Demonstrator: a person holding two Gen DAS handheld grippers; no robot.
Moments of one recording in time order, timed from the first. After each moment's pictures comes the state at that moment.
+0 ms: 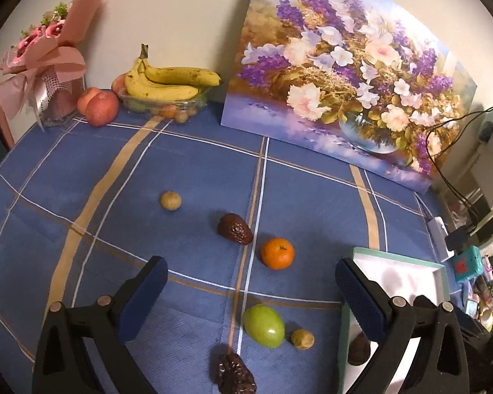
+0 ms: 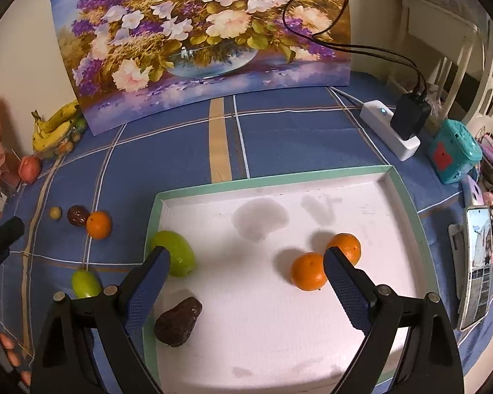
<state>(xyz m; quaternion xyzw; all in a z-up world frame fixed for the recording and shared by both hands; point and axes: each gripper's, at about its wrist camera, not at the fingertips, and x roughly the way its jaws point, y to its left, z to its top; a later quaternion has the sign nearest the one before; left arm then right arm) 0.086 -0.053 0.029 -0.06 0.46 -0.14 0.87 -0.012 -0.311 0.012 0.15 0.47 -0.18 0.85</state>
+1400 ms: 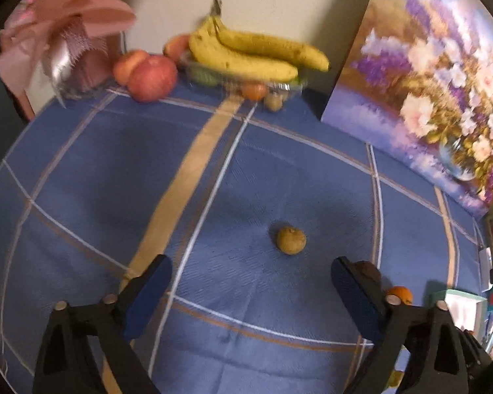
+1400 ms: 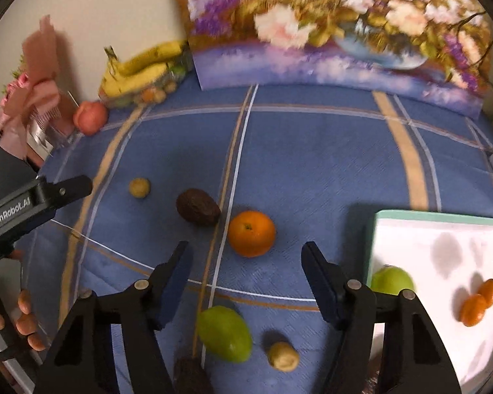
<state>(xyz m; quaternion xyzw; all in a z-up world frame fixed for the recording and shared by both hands) 0.196 0.034 -0.031 -0.07 0.53 -0.07 0.84 0.107 -0.172 -0.024 0.12 0.51 -0.03 0.85</state>
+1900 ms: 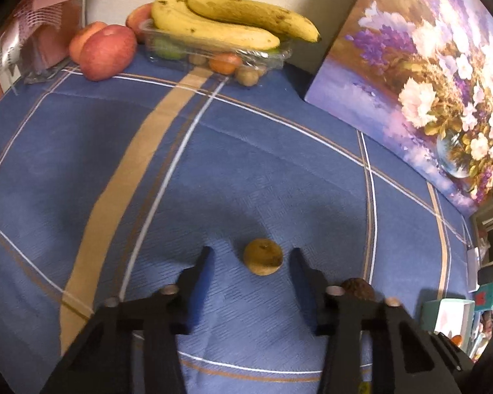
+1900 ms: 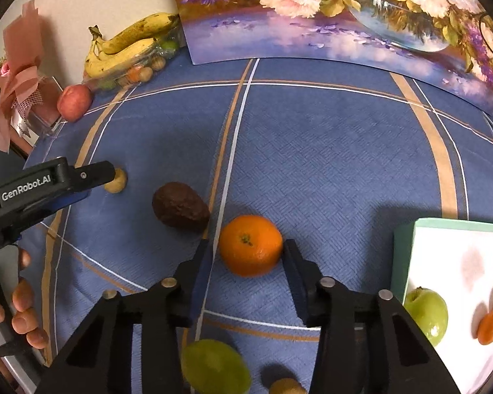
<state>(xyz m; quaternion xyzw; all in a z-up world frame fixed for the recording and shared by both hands) 0.224 0.014 -0.067 -0.10 0.56 -0.12 0.82 0.131 -0.170 -0.058 0.11 0.53 -0.03 0.84</state>
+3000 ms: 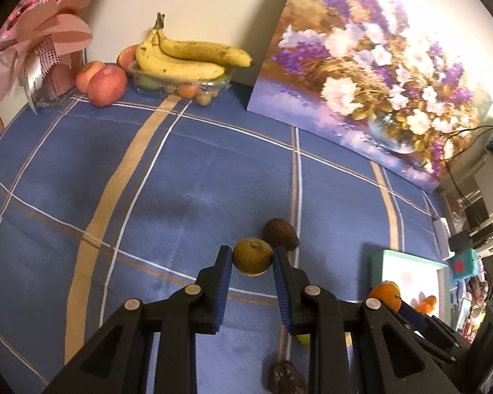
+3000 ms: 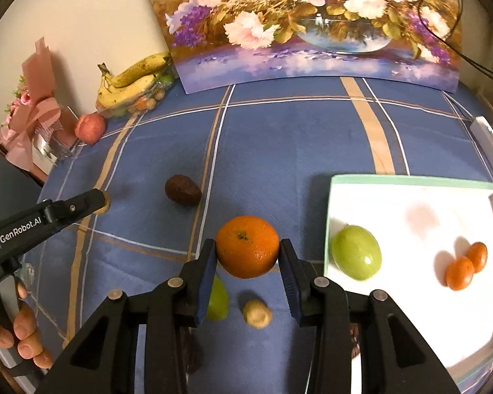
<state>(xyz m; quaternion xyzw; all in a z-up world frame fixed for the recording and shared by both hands) 0.131 0.002 0.013 -0.09 0.51 -0.16 0.84 0.056 -0.198 -0.003 0.17 0.50 -0.04 0.85</state>
